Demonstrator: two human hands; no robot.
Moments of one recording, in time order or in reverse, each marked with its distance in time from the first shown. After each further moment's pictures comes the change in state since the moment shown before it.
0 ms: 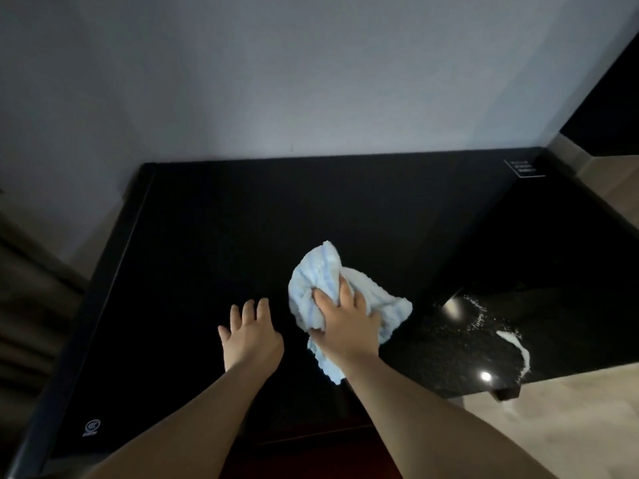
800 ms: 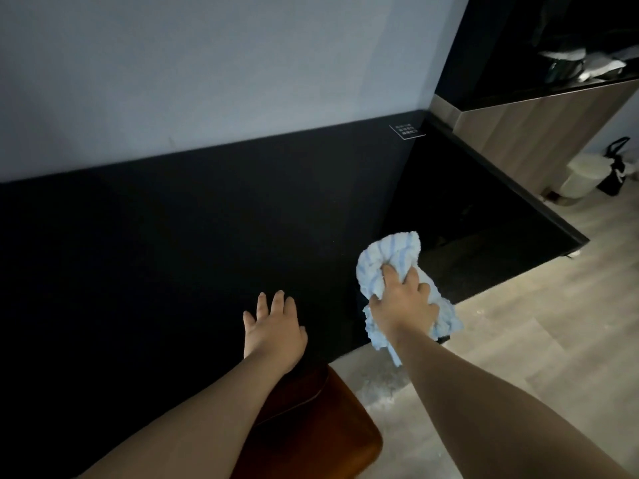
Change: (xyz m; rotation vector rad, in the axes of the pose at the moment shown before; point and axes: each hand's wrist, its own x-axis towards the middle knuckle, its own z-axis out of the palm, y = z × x) left_hand -0.050 0.161 0.065 0.390 -0.247 0.425; right_hand -0.076 0.214 -0.034 0.032 0.082 0.659
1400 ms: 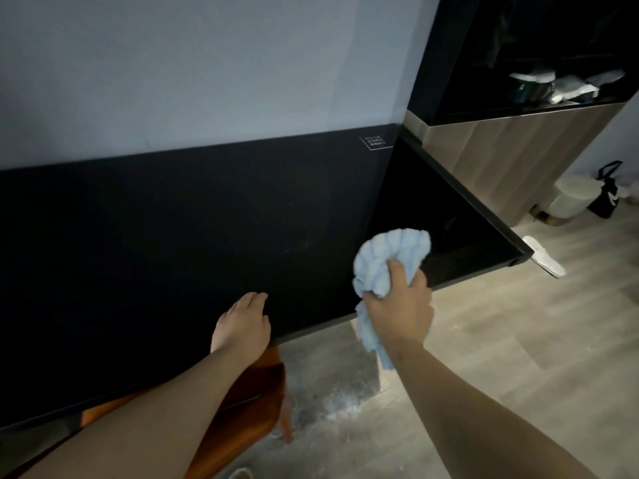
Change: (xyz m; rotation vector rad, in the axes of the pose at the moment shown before) left_hand -0.010 0.071 0.019 -0.321 0.140 -0.064; right_hand -0.005 0.105 -0.054 0.373 0.202 -0.015
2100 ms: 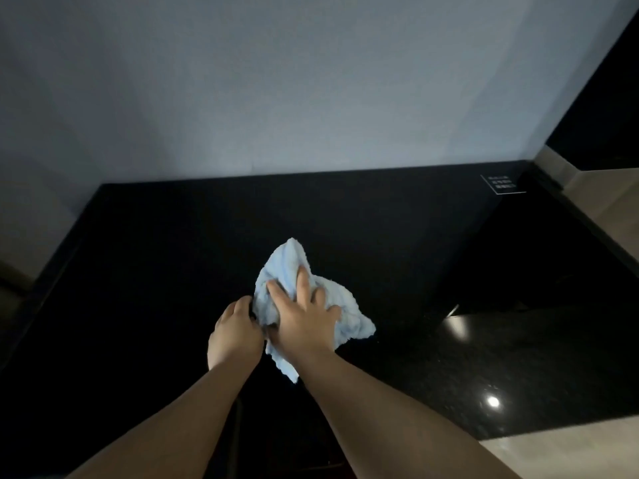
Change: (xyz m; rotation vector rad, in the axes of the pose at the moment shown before) left_hand 0.067 -0.133 -0.096 -0.344 0.379 -0.406; right_hand -0.014 -0.261 0.163 -0.220 -0.444 -0.691
